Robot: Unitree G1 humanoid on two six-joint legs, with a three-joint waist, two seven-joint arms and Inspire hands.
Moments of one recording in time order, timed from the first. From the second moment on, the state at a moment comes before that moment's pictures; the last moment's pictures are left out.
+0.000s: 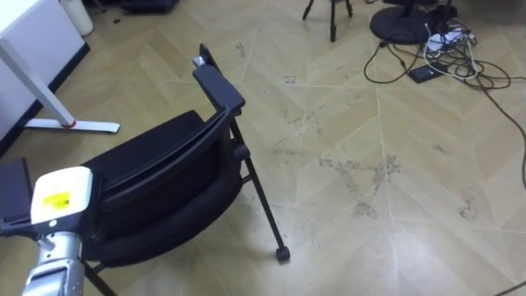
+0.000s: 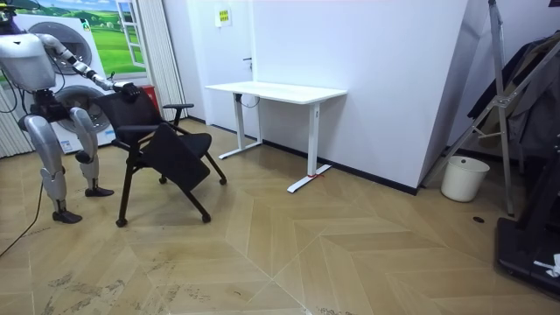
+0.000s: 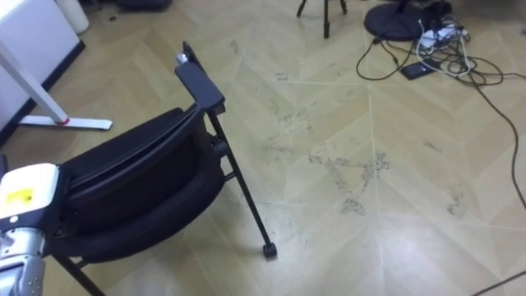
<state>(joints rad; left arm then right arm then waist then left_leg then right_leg) -0.01 0.51 -0.12 0.64 0.89 0.00 0.54 0.14 -0.36 -0.72 0.52 0.74 -0.13 -0.55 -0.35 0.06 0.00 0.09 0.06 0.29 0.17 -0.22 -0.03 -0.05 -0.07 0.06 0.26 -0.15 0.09</state>
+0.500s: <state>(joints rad) -0.06 0.51 -0.14 0.59 0.92 -0.01 0.49 0.05 -0.45 -0.48 0.02 0.08 -0.16 -0.66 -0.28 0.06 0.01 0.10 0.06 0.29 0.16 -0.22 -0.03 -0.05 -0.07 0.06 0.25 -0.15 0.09</state>
